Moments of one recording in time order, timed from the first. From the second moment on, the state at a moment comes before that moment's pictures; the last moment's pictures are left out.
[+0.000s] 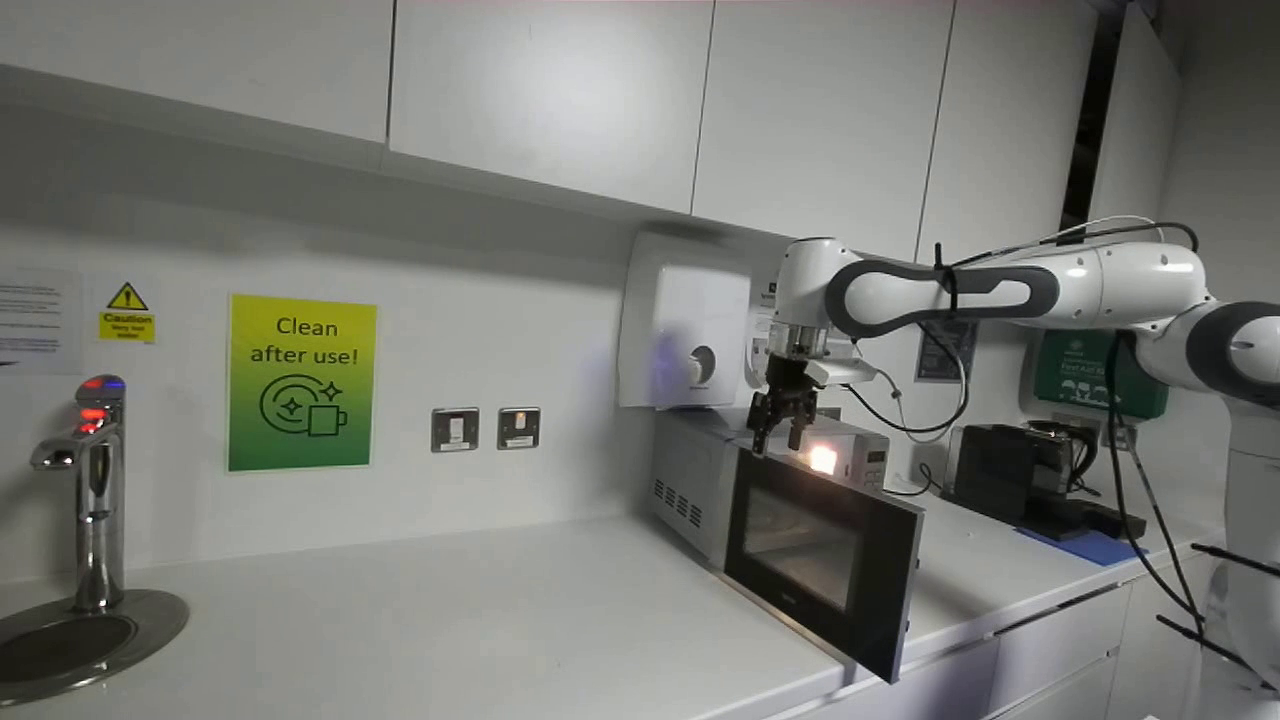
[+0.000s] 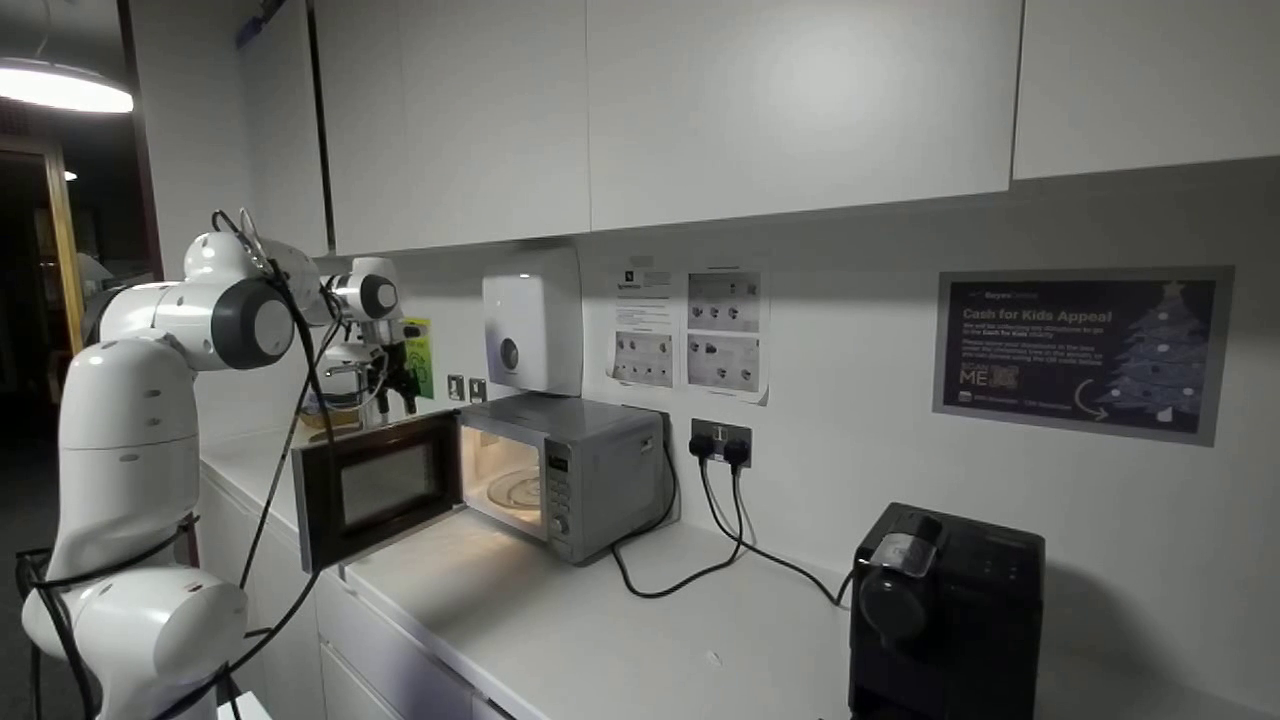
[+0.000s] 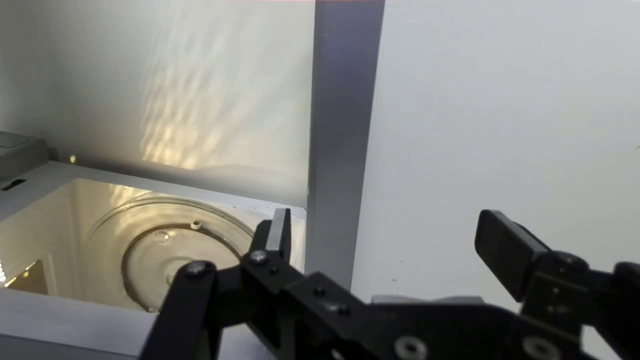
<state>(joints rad) 0.35 0.09 0.31 -1.62 -0.10 1.78 0.51</state>
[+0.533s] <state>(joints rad) 0.34 0.04 0.28 -1.58 -0.13 1.78 0.52</state>
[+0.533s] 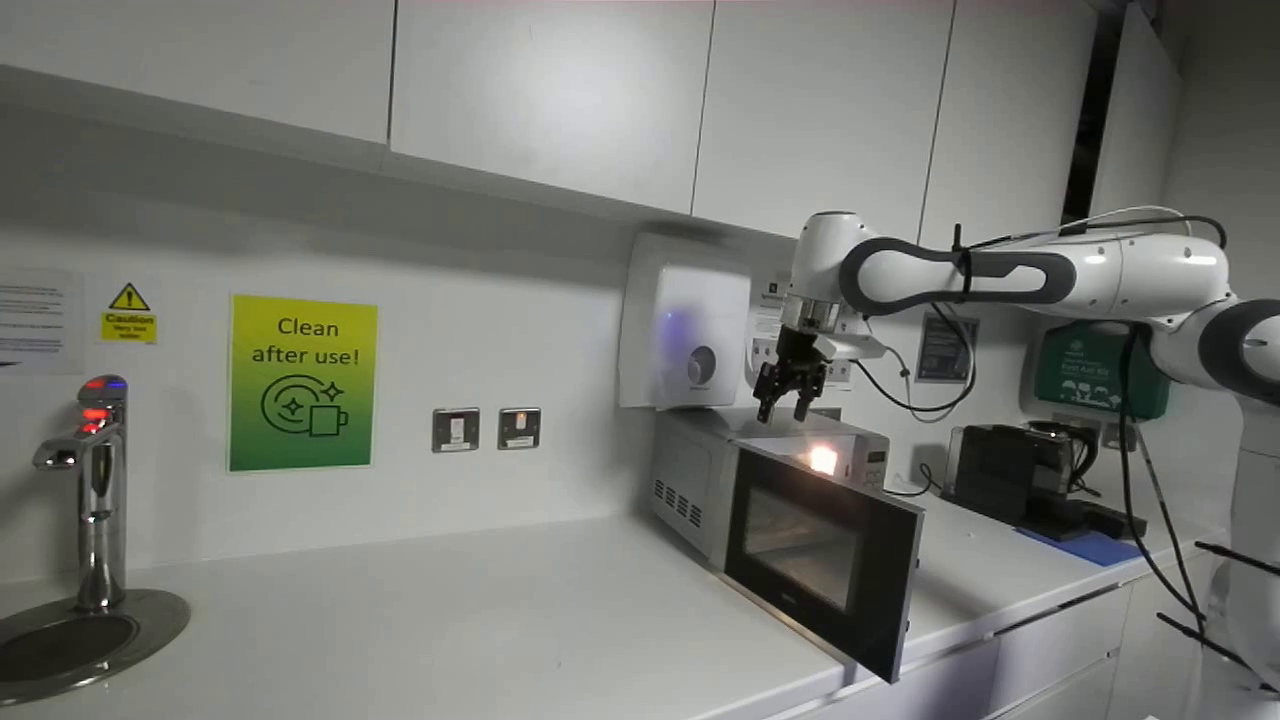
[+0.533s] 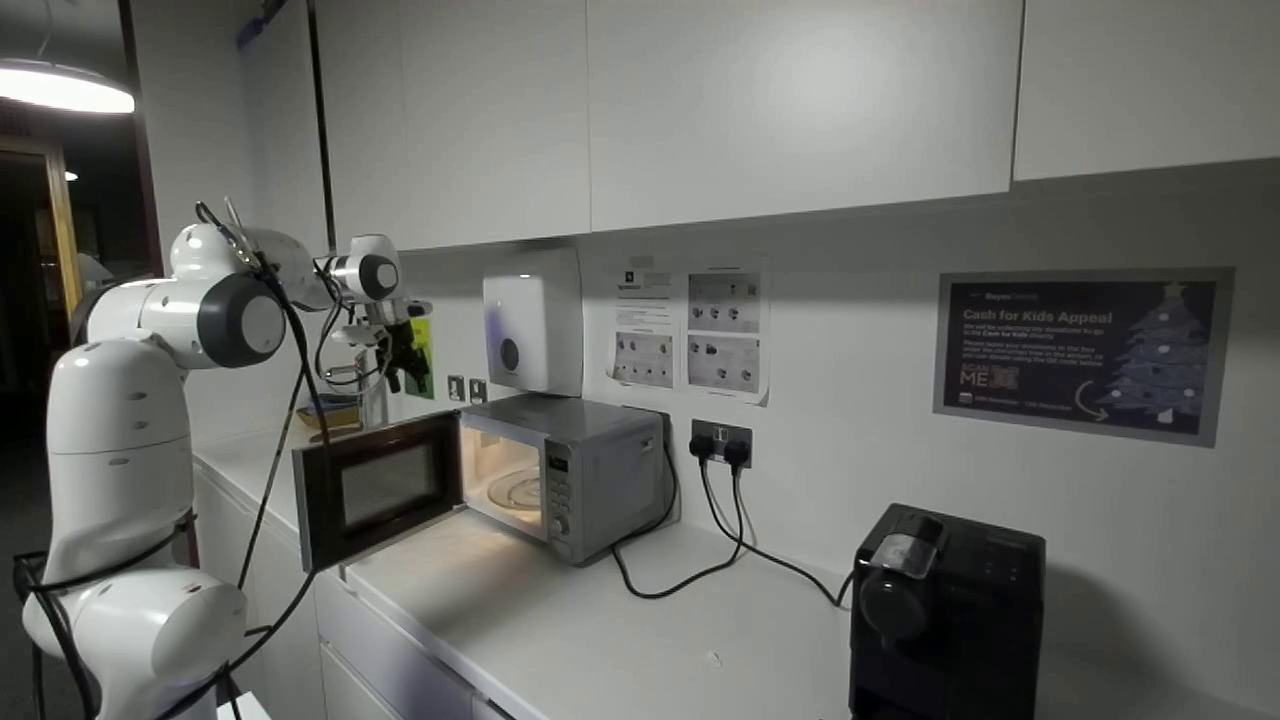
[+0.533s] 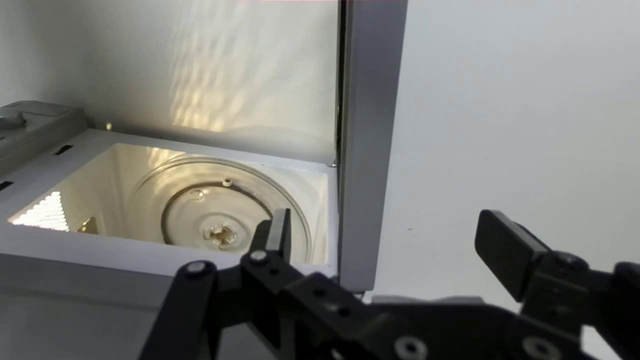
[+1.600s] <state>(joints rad) 0.25 -0.12 0.22 -1.59 -0.12 1.67 0.52</state>
